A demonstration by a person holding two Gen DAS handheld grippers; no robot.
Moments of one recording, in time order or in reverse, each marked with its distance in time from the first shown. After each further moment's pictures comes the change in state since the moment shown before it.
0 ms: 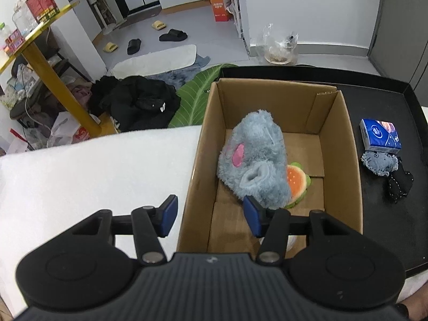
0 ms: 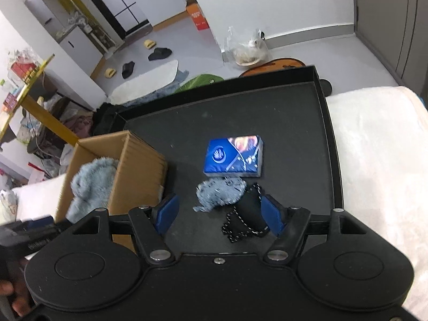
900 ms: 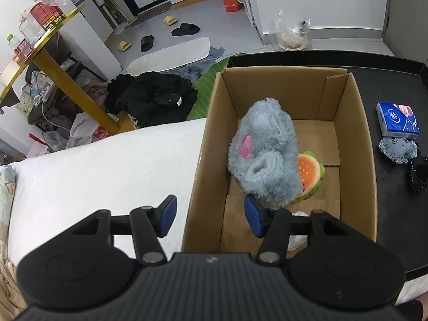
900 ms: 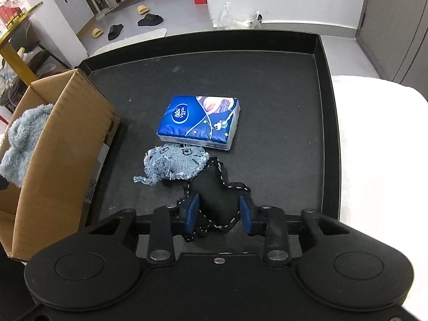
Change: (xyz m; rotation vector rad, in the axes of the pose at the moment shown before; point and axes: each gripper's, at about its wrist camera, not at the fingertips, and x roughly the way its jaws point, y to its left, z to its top) left arm 0.002 -0.017 0.001 0.041 0.052 0.112; right arm 0.050 -0.014 -0.021 -0.158 0.080 -0.133
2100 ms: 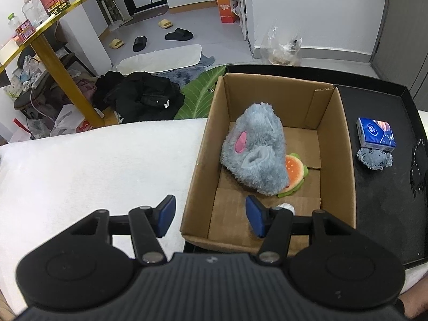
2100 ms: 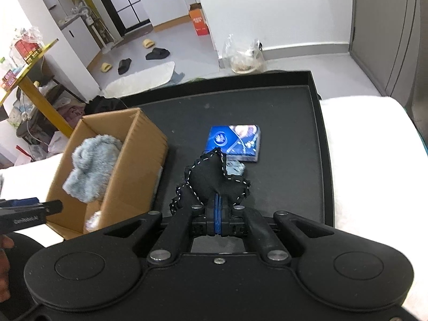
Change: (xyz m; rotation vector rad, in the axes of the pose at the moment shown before) left arm -0.018 0.023 -0.020 -0.092 -0.051 -0.122; right arm -0.077 0.033 -0.011 0.082 -0.133 0.050
